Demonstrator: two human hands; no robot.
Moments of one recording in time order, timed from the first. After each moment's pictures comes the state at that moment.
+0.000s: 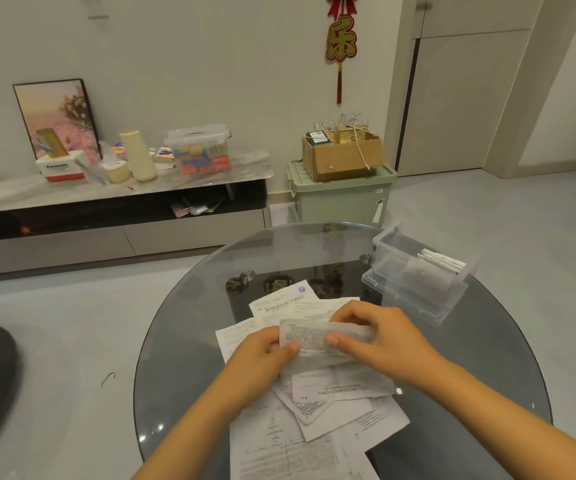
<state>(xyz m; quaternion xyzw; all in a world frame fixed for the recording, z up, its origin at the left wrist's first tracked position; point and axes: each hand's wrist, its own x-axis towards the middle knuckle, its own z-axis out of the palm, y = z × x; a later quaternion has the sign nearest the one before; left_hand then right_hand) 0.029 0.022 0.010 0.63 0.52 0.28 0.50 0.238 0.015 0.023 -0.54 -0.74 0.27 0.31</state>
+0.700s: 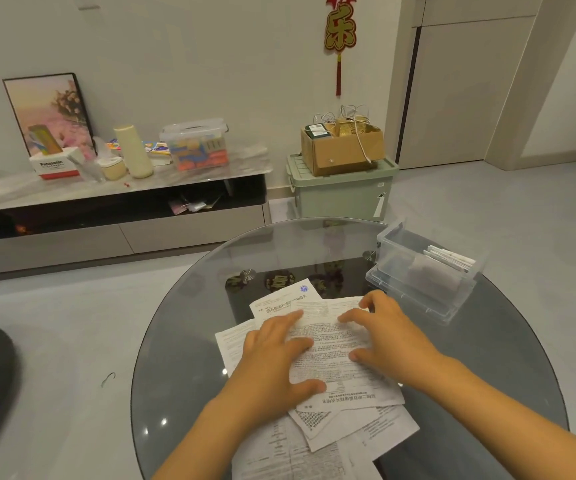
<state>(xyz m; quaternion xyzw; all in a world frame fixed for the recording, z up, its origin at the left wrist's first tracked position) 0.035 0.031 -0.004 0.84 0.52 0.06 0.17 0.241 0.035 0.005 -0.63 -0.76 0.14 0.10</state>
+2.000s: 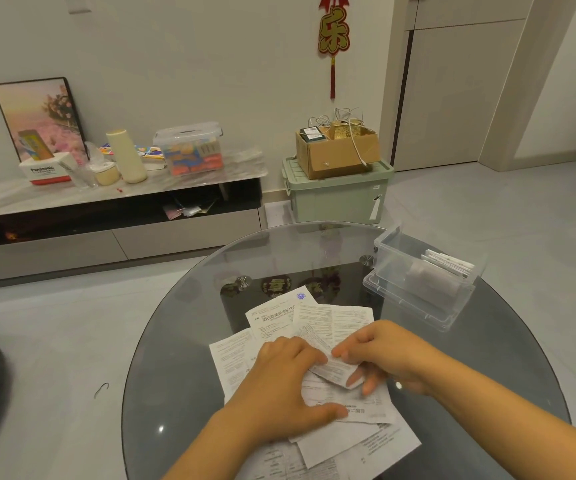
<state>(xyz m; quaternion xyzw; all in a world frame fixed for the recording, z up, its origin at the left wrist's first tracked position) 0.045 0.034 -0.012 0.87 0.46 0.07 0.16 0.235 0.037 0.022 -0.61 -0.47 0.60 0.23</state>
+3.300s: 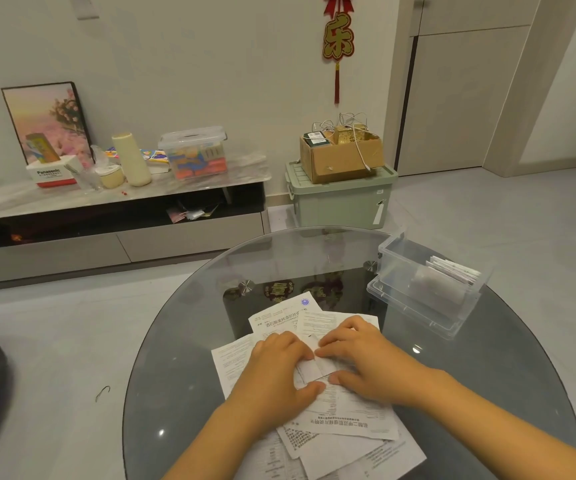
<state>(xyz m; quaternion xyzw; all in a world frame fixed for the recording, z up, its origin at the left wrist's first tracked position) 0.043 0.050 -0.017 0.84 0.51 0.13 0.15 0.231 0.053 -0.013 -0.51 -0.84 0.16 0.07</state>
